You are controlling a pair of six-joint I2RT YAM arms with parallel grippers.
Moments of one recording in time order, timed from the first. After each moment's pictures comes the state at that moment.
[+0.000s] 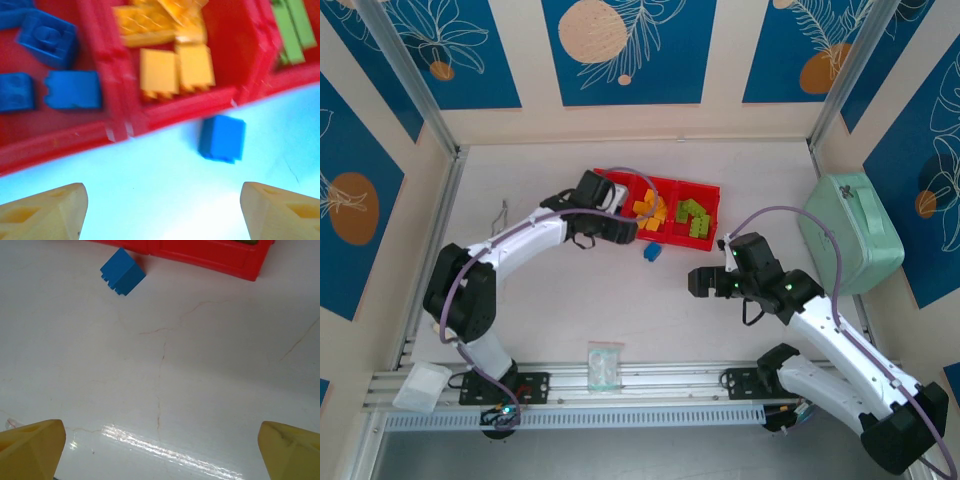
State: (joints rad) left arm -0.61 1.69 1.27 -0.53 0.13 -0.18; right arm 0.52 0.81 0.70 -0.79 -0.06 0.44
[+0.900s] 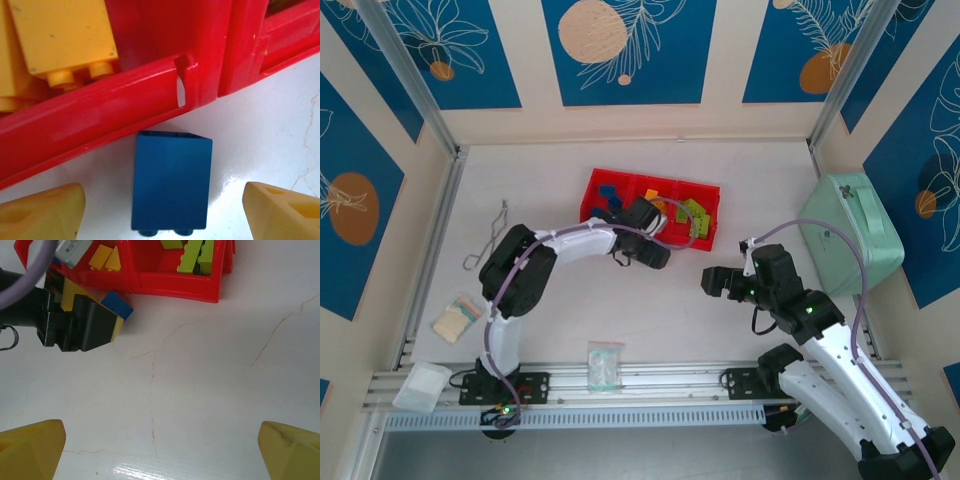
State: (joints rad) left arm -0.77 2.03 1.40 -0.45 0.07 -0.21; right arm 0.44 0.63 0.64 -0.79 -0.05 0.50
